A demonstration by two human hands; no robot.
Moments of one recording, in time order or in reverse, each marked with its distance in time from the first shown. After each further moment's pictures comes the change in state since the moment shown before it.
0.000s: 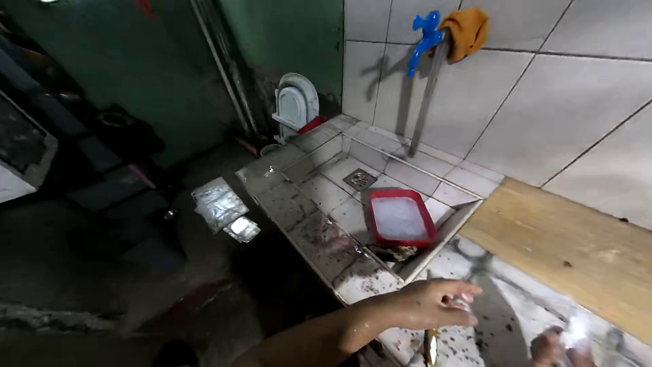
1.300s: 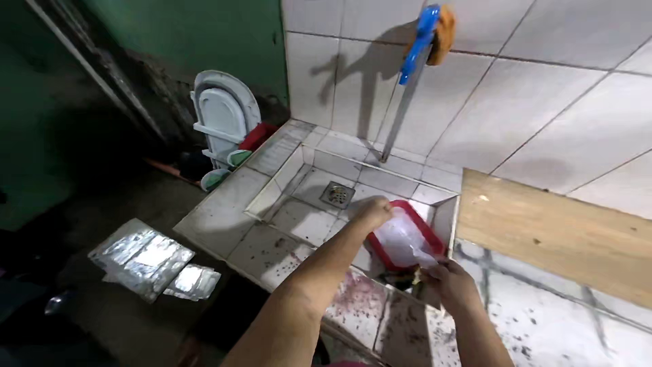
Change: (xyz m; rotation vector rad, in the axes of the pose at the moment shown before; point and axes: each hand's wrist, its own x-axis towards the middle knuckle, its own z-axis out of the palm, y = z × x) left_hand 0.128 -0.070 -0.250 0.172 0.092 -0.152; right_hand 0.125 0.193 0.138 -1.151 0.576 -0.047
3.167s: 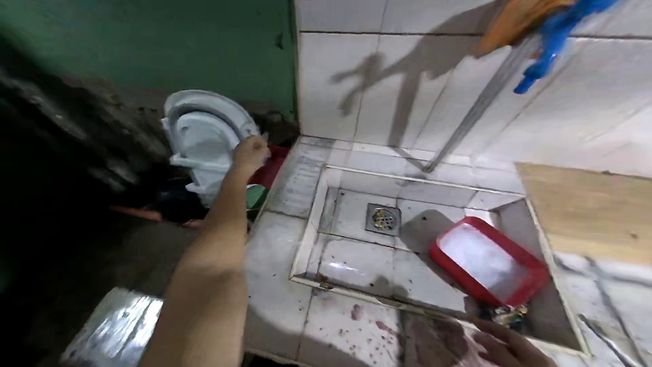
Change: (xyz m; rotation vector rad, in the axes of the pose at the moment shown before) left_hand 0.069 -0.126 -0.500 0.298 0.470 0.052; right_hand -0.101 -0.007 0.149 -0.355 0.022 0.017
